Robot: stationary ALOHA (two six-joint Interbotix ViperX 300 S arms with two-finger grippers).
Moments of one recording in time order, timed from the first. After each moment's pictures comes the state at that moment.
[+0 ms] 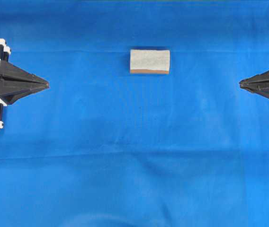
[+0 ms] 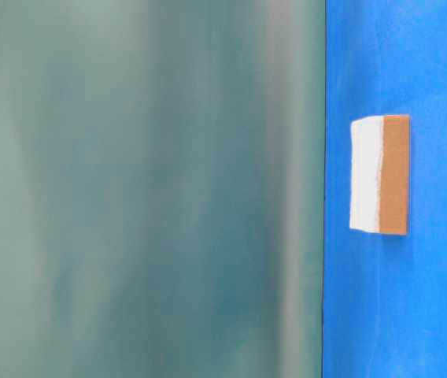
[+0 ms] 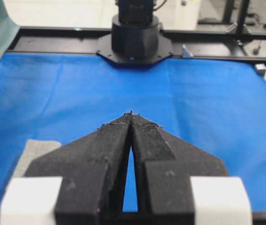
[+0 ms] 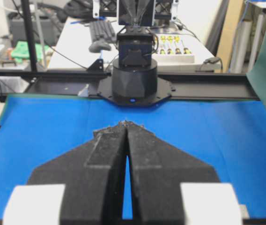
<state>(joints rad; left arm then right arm) 0.00 -0.97 1.18 0.00 -0.29 0.00 0.00 -0.97 1.17 0.00 -0.29 0.00</state>
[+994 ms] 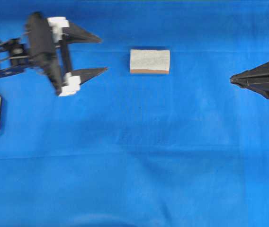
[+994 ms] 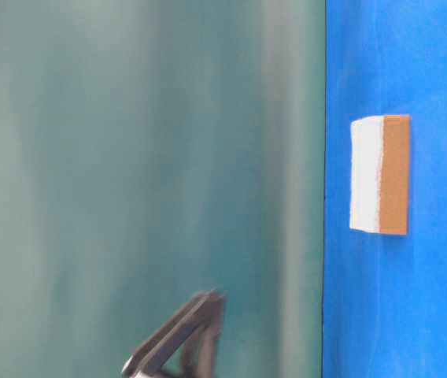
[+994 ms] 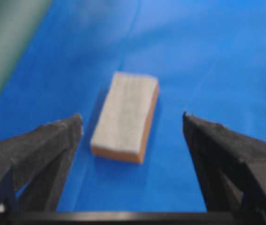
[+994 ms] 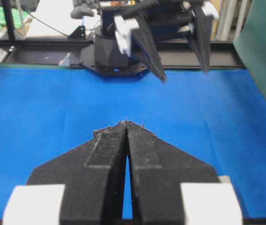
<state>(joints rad) 0.26 -0.29 0.92 -0.02 -0.32 0.16 -0.05 -0.91 1.14 -0.01 -0.21 -0.01</state>
